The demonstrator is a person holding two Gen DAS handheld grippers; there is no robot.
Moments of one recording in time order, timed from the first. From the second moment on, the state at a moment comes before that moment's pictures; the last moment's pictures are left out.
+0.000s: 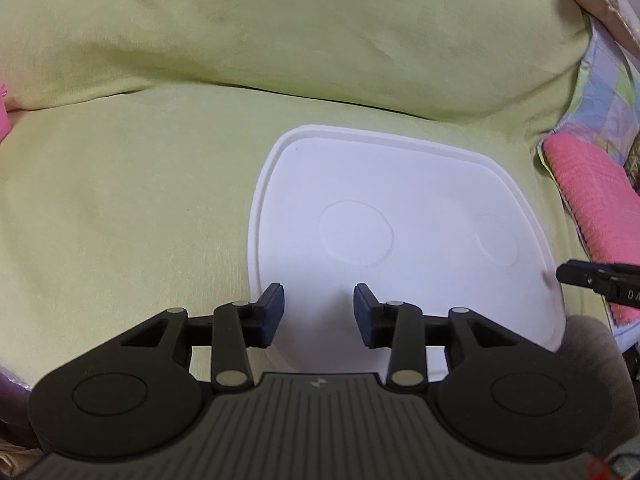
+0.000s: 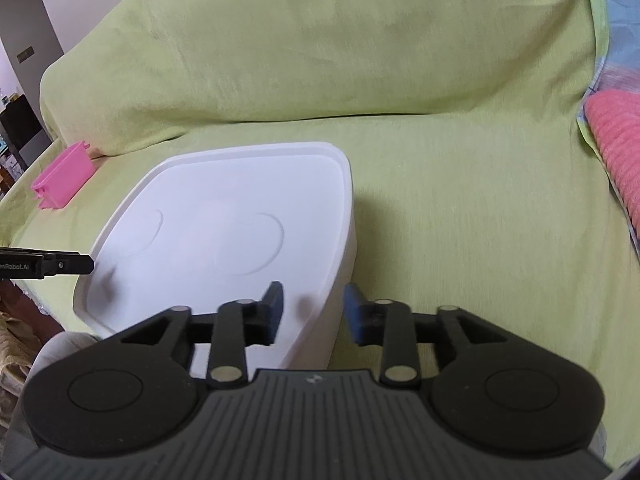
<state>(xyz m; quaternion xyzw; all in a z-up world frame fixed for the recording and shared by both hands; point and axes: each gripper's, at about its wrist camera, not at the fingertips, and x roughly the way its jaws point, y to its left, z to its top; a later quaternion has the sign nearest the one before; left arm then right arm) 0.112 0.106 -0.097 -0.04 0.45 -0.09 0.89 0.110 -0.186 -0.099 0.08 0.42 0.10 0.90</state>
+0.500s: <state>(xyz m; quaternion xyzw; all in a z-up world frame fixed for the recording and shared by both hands) 0.081 0.077 -0.075 0.01 0.46 -0.05 0.89 0.082 -0.172 -0.082 0.09 0.43 0.13 0.89</state>
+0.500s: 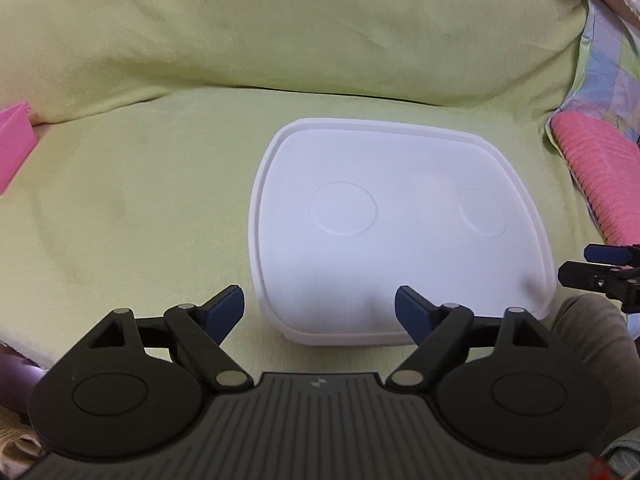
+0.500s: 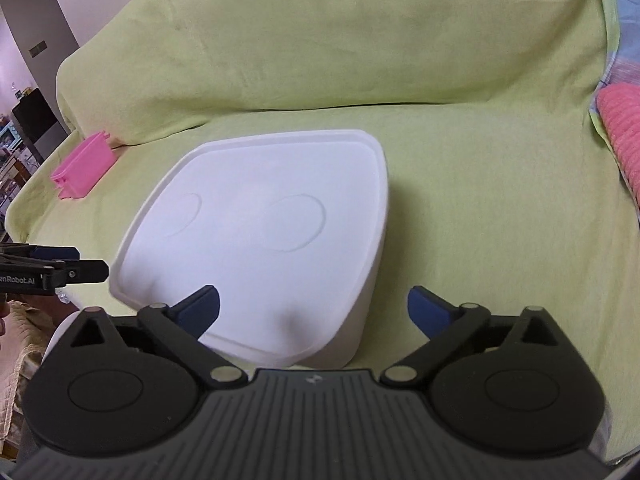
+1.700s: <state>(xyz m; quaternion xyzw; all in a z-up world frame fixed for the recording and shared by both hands) -0.006 0.032 -0.066 0.04 0.46 -0.05 0.88 -0.015 -0.174 -0.051 0.13 0.44 0.11 0.88</state>
